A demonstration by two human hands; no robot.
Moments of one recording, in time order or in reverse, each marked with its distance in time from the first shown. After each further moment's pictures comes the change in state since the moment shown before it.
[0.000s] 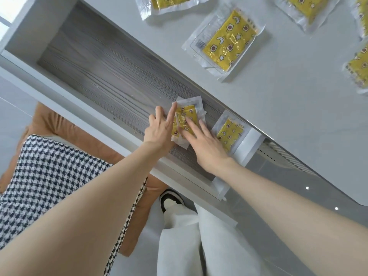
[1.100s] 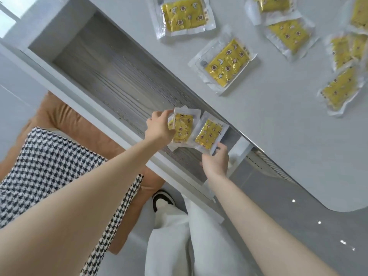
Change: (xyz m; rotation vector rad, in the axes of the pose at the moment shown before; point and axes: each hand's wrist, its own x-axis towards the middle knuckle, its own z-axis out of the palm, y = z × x) left_hand -0.014 0.013 -0.042 -0.510 -0.044 -0.186; right_hand -0.042 -0.021 -0.012 1.257 0.353 0.887
